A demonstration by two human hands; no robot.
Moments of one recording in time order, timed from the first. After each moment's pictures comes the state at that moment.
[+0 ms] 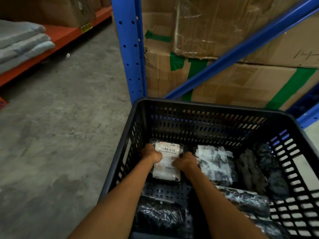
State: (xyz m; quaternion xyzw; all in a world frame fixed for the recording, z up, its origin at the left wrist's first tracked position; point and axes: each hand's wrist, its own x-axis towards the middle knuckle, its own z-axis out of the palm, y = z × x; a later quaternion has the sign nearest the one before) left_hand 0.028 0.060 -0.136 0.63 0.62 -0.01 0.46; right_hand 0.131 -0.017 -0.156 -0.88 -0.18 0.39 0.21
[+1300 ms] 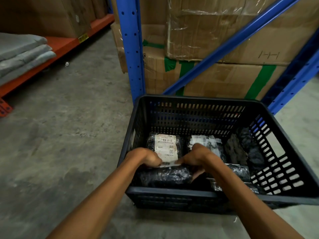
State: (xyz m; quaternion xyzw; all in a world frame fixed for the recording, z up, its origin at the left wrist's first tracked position) left_hand -0.033 0.011 -0.053 0.77 0.42 -0.36 0.33; right_hand 0.102 -0.095 -0.047 -0.85 -0.19 0.47 0.16
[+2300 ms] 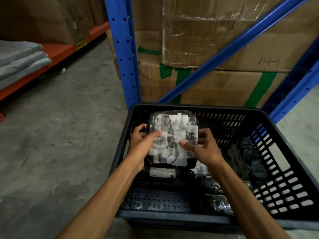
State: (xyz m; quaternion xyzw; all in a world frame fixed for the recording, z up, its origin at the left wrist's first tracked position) left_hand -0.012 0.030 -0.042 0.51 0.50 0.28 0.64; right_hand 0.143 -0.096 -0.048 -0.74 -0.23 0.32 0.54
